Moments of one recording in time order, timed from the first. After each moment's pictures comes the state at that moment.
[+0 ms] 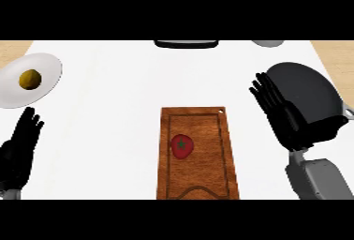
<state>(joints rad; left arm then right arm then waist) 0.07 0.56 -0.13 -1.49 0.41 0.36 -0.05 -0.23 -0.25 0.11 -1.44 -0.34 0.08 -0.03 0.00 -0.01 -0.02</state>
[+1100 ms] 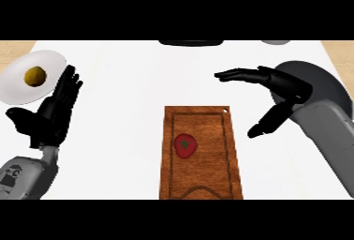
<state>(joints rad) -0.25 0.46 -0.22 -1.46 0.33 0.33 0.00 -0.69 -0.49 0.34 -1.11 0.11 0.49 -0.65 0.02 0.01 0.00</state>
